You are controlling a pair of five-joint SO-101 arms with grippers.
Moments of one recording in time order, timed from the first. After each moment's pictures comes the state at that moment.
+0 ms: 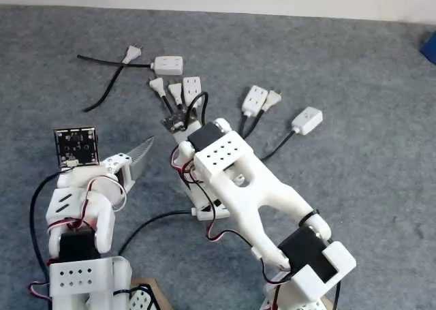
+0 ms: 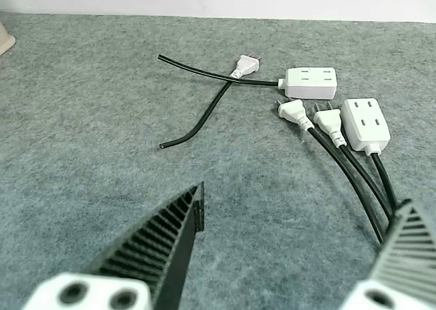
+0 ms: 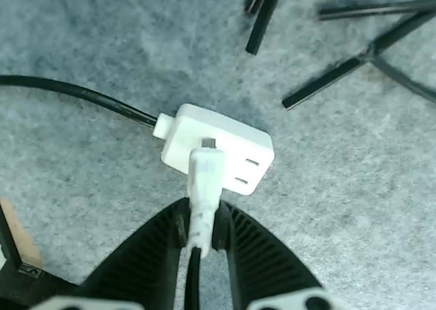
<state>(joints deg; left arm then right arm) -12.7 -84.3 80.2 37.6 3.0 -43.5 2.4 12.5 86.6 0.1</state>
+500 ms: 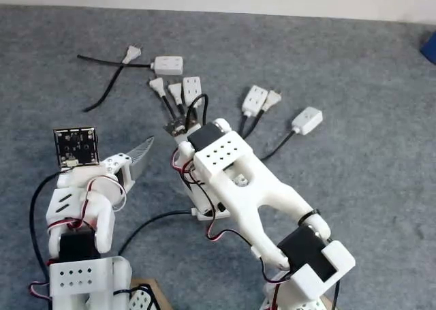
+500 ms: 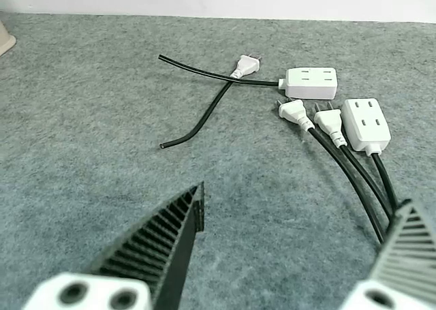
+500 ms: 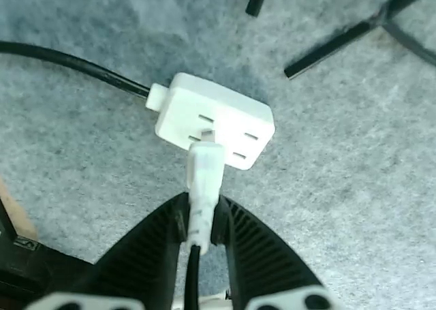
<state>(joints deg) -12.7 -84.3 80.2 37.6 3.0 -43.5 2.4 12.5 89.8 0.1</state>
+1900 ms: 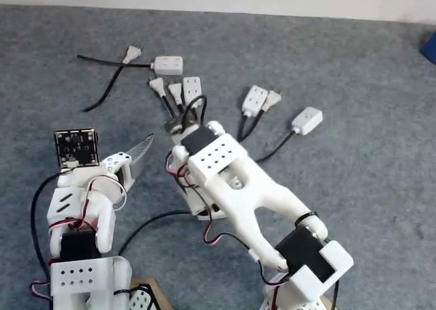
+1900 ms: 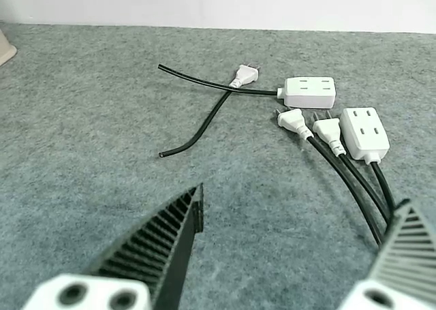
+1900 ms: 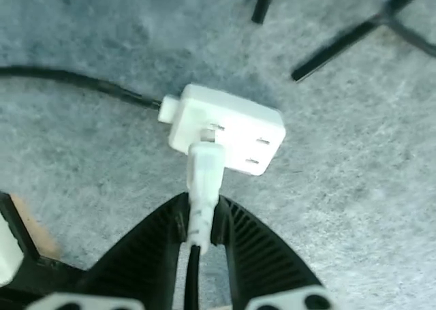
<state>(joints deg) -12.7 -84.3 81.5 34.8 3.0 -44.6 2.5 11.9 88.6 -7.1</state>
